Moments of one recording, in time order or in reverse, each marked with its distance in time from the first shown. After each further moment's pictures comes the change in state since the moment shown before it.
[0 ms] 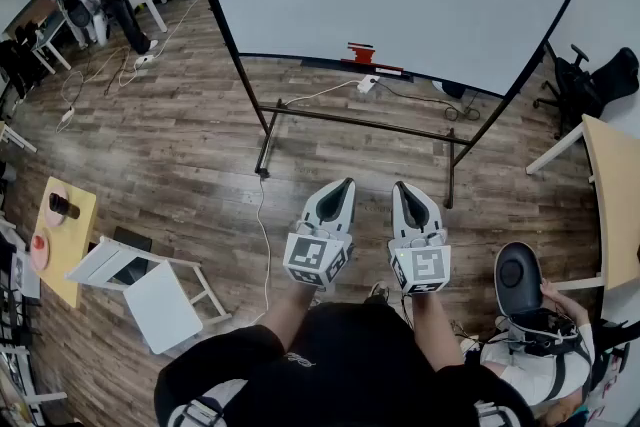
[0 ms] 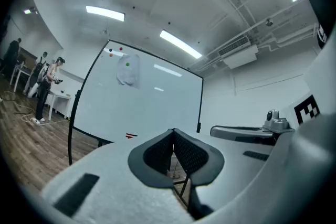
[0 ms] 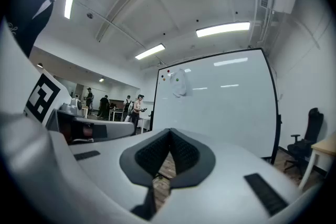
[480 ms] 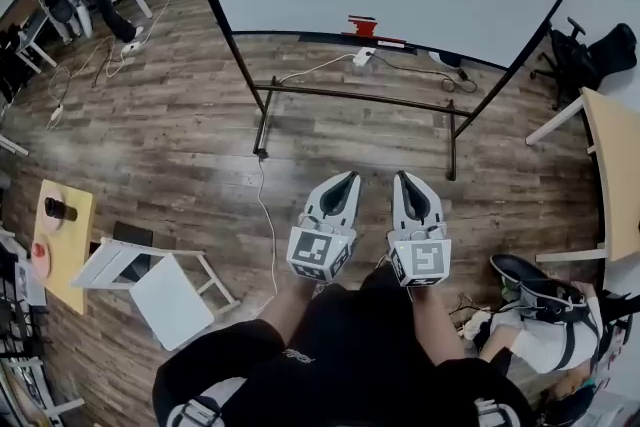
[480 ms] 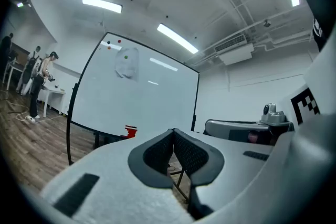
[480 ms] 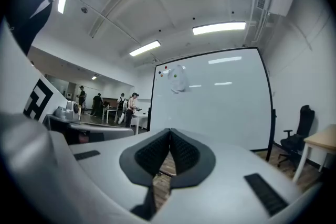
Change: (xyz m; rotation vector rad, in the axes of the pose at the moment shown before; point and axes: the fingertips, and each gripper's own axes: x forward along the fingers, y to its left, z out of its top) left arm -0.020 0.031 -0.023 0.009 0.060 -0.065; right arm 0.018 0.040 -0.018 0.018 0.017 -0.070
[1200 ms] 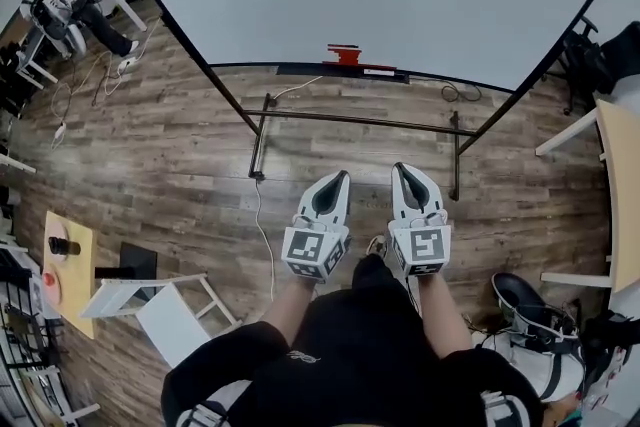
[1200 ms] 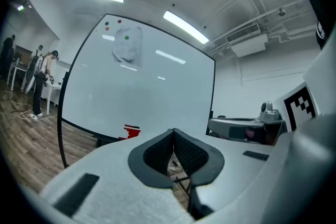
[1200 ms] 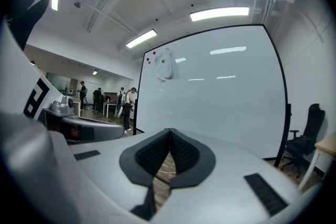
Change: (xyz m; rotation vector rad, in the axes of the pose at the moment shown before) left arm 0.194 0.063 -0.013 -0.016 0.060 0.078; right arm 0.162 -0.150 -0.030 -0.009 0.075 0.039
